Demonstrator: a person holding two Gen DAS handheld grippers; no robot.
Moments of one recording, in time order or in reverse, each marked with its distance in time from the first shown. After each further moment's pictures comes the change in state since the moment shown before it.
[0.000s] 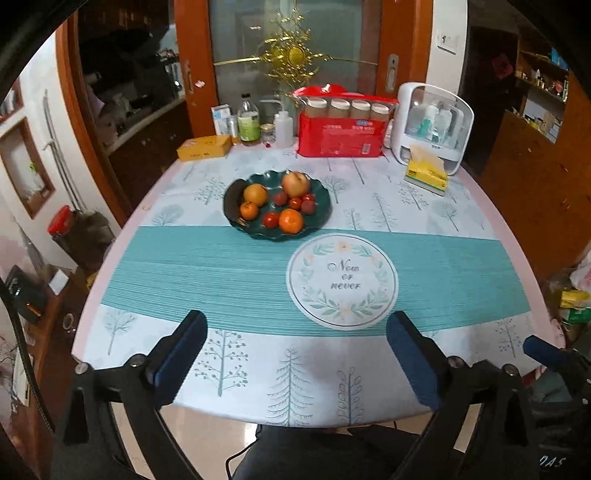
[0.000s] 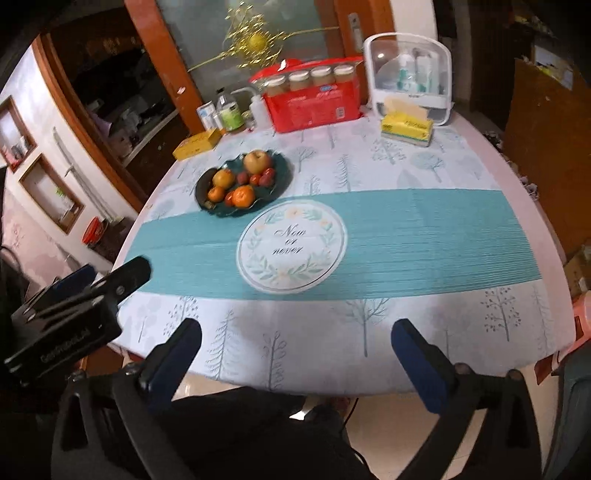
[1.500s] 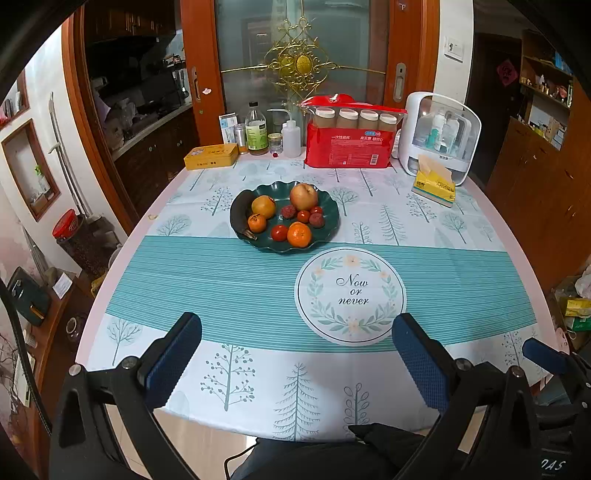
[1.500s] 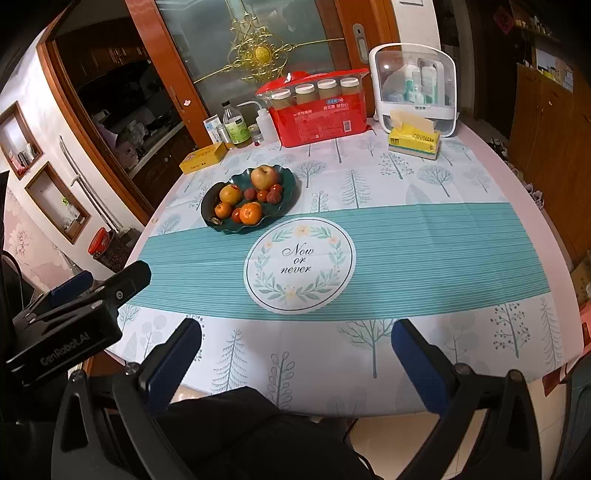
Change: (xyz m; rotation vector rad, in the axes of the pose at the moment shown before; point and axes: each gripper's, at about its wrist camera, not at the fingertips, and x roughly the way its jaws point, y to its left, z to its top) left arm 0.005 -0.005 0.014 -0.015 -0.025 0.019; right arm 0.006 0.006 0.008 -0.006 -0.043 0.034
